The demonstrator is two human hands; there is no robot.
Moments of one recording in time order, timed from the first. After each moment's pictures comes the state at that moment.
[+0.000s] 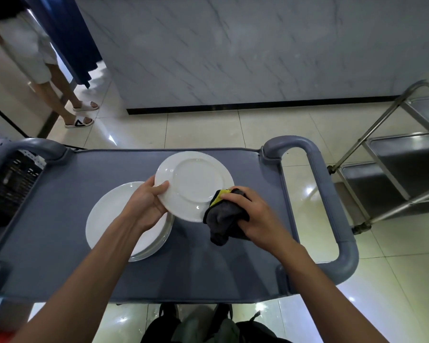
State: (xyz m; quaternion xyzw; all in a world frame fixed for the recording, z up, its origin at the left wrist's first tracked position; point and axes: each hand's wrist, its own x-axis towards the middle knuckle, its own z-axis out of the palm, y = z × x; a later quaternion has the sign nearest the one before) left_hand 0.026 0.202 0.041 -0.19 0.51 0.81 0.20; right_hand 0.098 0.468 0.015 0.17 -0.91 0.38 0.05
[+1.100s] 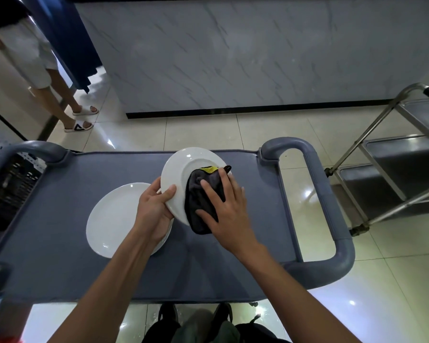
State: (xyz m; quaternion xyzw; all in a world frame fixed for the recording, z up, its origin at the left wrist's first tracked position) left_hand 0.057 0.224 0.040 -0.13 0.53 0.83 0.11; right_hand 0.093 0.406 -0.004 0.10 -0.95 0.26 0.13
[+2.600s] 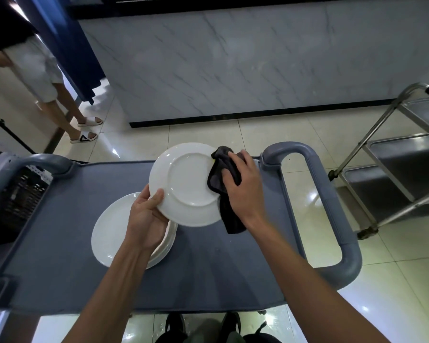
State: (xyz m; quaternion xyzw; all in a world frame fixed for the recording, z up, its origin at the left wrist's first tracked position) left_hand 0.051 0.206 0.045 -0.12 0.46 0.88 0.09; right_hand 0.039 0.424 0.039 -0.06 -0.86 0.49 0.17
